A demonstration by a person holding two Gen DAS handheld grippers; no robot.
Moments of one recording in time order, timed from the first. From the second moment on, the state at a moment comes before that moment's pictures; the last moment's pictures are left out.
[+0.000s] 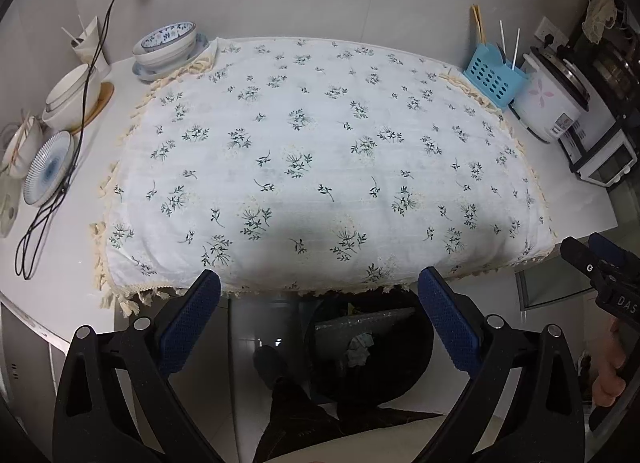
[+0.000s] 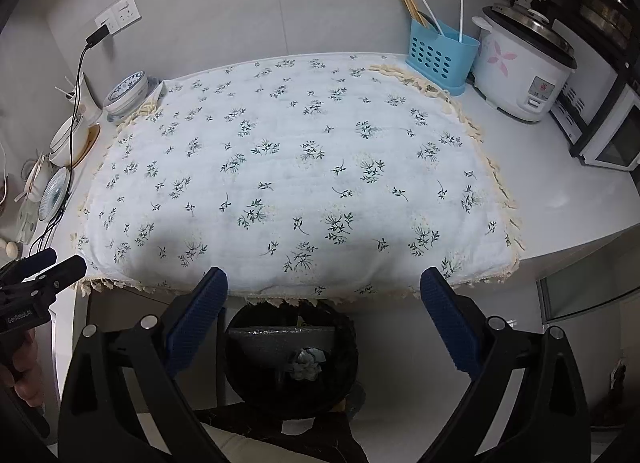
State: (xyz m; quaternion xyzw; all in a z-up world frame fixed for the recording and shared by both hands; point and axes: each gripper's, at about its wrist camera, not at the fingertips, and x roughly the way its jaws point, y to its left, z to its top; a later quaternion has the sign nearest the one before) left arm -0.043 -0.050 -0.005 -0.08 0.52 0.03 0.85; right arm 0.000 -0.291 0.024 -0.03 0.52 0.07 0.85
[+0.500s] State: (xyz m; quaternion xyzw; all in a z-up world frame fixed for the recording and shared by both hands) left arm -0.041 -0.050 -0.004 -0.07 0.52 0.04 0.85; right arm 0.005 -0.290 0.024 -0.03 0.52 0.07 0.85
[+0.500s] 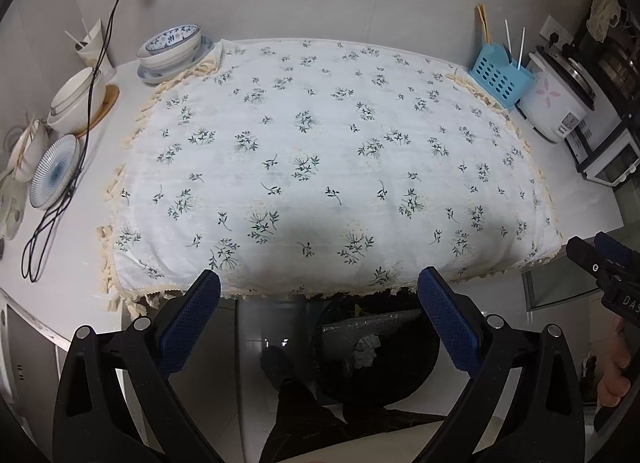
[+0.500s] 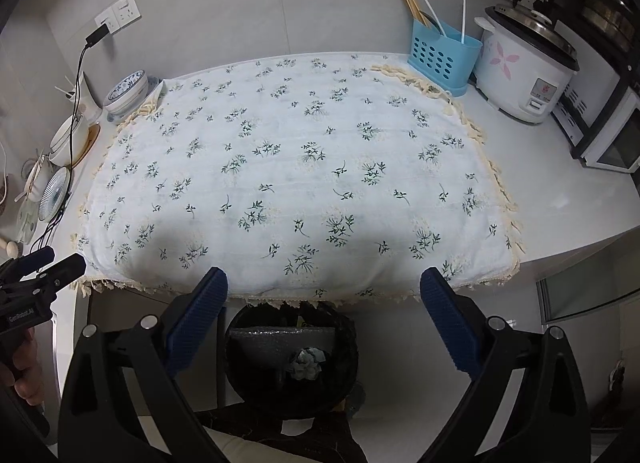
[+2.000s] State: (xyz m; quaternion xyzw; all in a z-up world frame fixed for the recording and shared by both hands) left arm -0.039 -0.043 -0.010 -0.09 0.52 0.07 0.84; right arm 0.014 -0.284 0.015 -0.04 0.53 0.09 0.84
